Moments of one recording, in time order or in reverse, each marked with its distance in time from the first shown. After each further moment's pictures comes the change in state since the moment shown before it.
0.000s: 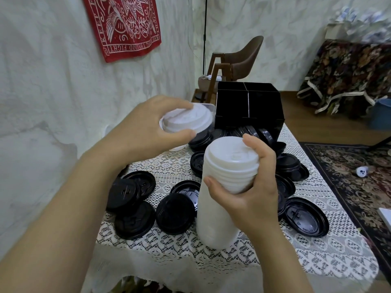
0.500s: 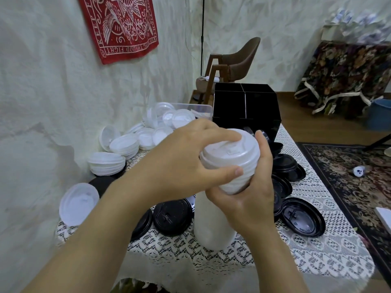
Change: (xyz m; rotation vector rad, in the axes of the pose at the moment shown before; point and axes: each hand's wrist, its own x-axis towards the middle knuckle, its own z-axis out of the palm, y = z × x) left_hand -0.022 0.041 0.036 -0.102 -0.126 0.176; right_hand -0.003 -0.005 0.001 0.043 -0.017 0.170
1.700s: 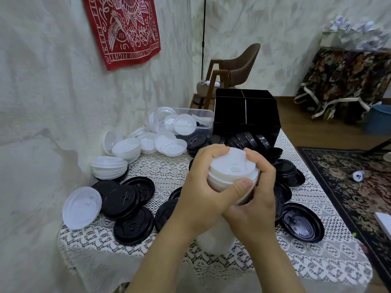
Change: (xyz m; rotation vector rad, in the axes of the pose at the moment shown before) left_hand -0.018 0.000 0.072 -0.663 0.311 -0.165; right_hand -0.006 0.012 -0.002 0.003 0.058 -0.055
